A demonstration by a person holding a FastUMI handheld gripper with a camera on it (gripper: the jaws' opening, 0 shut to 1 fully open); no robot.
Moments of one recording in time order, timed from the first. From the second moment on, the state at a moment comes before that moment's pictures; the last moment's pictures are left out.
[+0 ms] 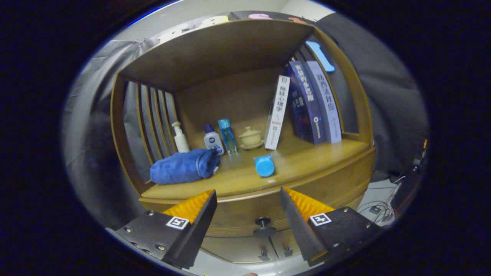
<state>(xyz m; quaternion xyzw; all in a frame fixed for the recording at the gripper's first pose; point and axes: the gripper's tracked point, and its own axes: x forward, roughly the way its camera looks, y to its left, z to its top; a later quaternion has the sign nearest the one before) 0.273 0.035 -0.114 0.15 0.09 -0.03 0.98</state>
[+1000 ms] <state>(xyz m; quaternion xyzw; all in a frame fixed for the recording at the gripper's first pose) 0.113 0.004 0.073 0.03 -0.05 -0.07 1.00</state>
